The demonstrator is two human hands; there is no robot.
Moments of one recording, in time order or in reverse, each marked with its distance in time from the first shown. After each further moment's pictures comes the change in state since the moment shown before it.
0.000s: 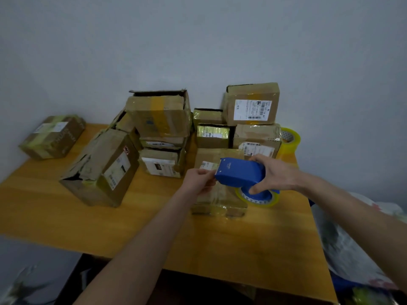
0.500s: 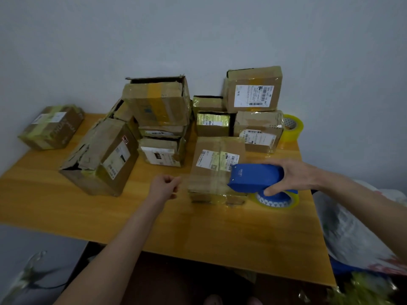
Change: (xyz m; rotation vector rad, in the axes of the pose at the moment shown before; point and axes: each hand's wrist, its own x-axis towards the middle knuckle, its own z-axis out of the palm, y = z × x) left_hand -0.009 -0.053 -0.075 0.185 0.232 0.039; right_hand -0.021 0.042 0.003 0.028 -0.111 -0.015
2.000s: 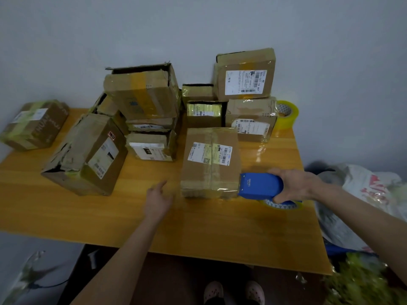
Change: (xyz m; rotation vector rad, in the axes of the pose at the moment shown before) left_hand 0.012 -0.053 0.022 0.583 0.076 -0.026; right_hand 0.001 0.051 0.036 -0.299 -0.094 0.246
